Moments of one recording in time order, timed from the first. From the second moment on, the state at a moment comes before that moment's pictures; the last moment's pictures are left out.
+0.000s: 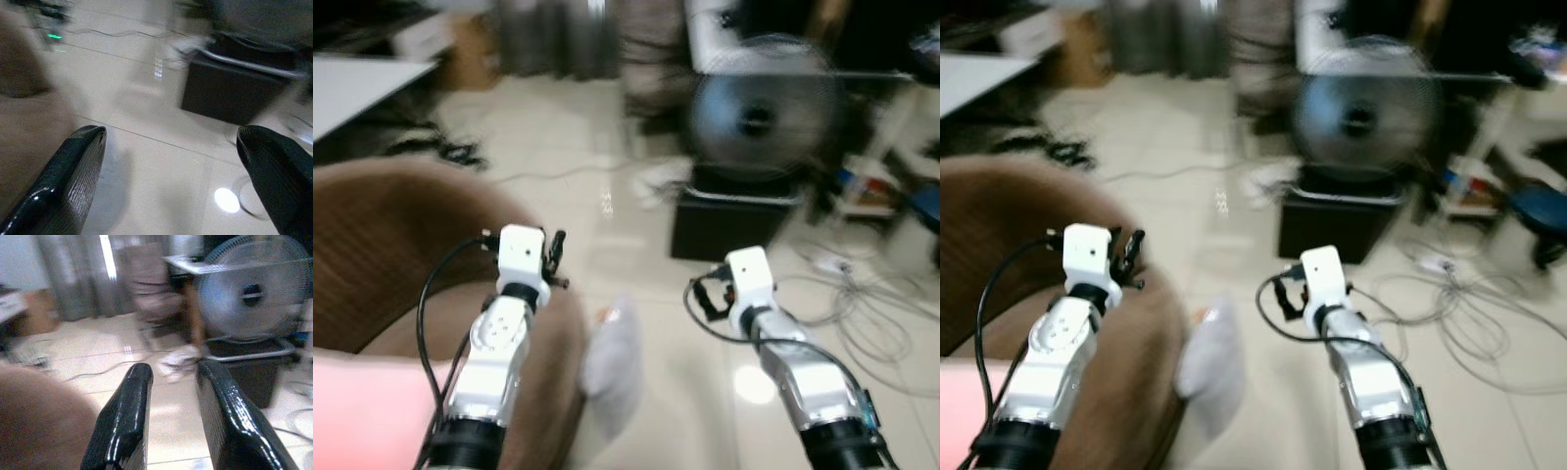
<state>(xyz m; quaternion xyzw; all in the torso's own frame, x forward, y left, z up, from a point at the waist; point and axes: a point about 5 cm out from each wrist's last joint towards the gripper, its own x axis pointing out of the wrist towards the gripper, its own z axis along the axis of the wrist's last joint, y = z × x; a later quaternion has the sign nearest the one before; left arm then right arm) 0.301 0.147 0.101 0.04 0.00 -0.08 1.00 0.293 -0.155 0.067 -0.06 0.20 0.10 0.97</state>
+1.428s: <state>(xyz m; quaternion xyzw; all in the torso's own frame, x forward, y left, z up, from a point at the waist) 0.303 0.144 0.103 0.05 0.00 -0.10 0.99 0.295 -0.148 0.065 -0.06 0.20 0.12 0.97</state>
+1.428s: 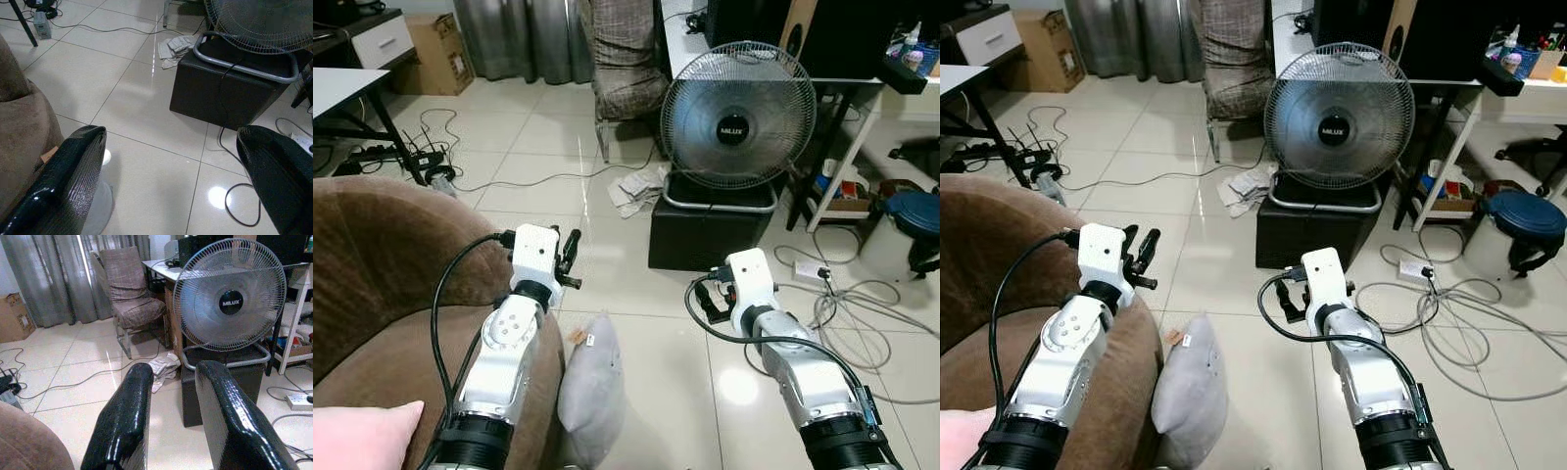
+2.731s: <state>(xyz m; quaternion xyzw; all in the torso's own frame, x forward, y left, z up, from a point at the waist) 0.300 0.144 0.097 0.06 0.01 -0.12 0.99 0.294 -0.146 0.060 -0.06 0.21 0.12 0.97</state>
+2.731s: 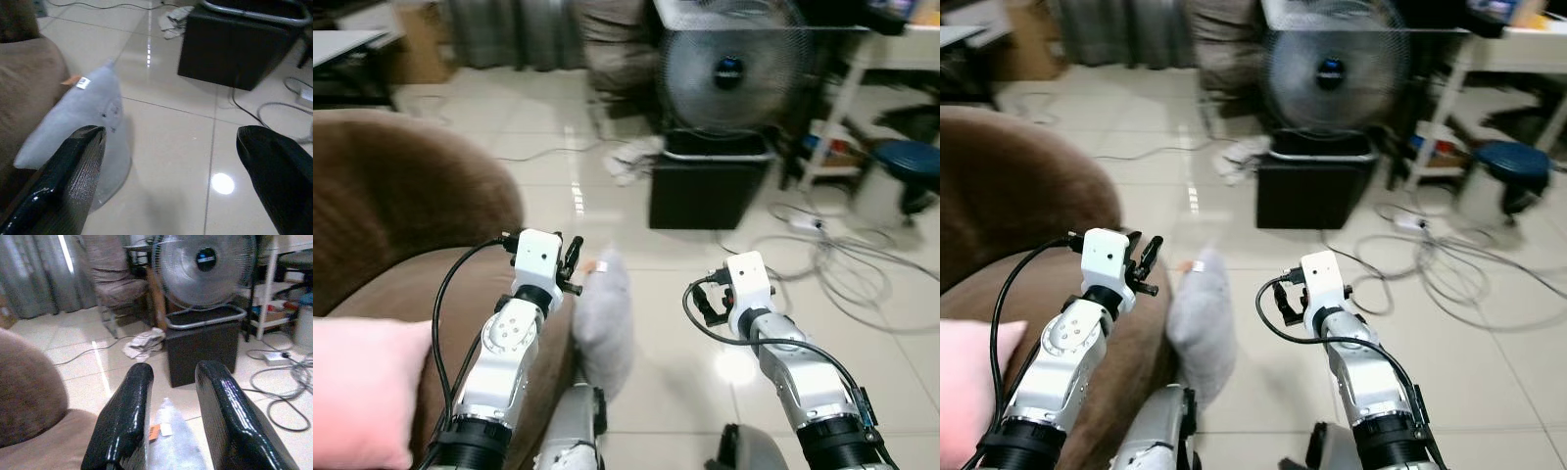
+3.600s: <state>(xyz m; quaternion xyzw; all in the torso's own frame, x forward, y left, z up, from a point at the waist) 0.307 0.136 0.107 0.06 -0.01 -0.12 0.99 0.294 -0.160 0.058 -0.07 0.22 0.10 0.97</state>
